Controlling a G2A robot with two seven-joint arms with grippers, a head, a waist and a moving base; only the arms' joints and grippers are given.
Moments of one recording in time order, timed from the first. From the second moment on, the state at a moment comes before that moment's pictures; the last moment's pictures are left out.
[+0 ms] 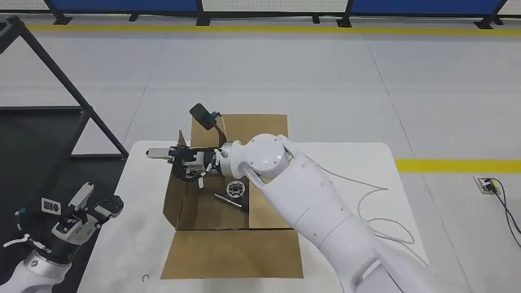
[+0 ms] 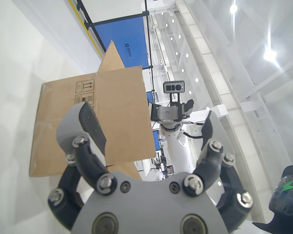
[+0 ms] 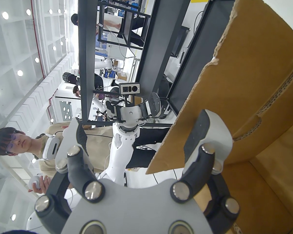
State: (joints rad) left arm 1.41 -1.02 -1.90 -1.62 -0.57 -0.25 -0.70; right arm -0.05 -1.83 0.68 -0.48 0.34 -0.21 0.84
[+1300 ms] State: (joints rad) left arm 1.48 -1.01 -2.00 -1.76 -0.84 -0.05 -1.01; right arm -0.08 -1.97 0.69 -0.31 0.45 -0.36 0.92
